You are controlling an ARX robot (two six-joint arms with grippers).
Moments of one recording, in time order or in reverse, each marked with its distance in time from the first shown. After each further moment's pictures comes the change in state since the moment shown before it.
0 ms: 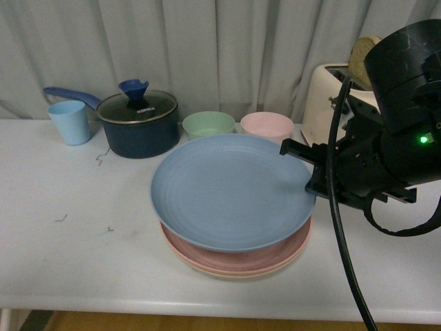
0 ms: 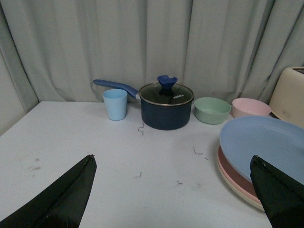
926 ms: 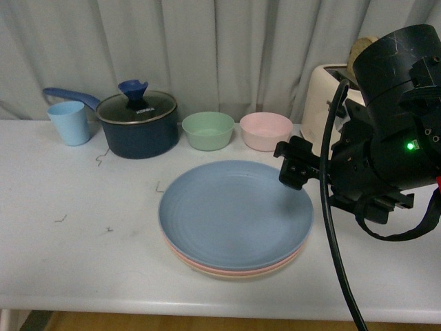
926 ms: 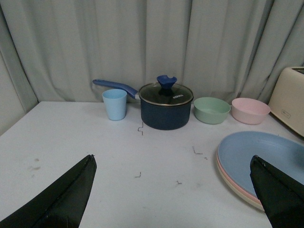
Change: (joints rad) left arm 0.000 0.000 0.000 0.000 0.000 0.000; right arm 0.029 0.001 -0.007 0.007 0.054 0.051
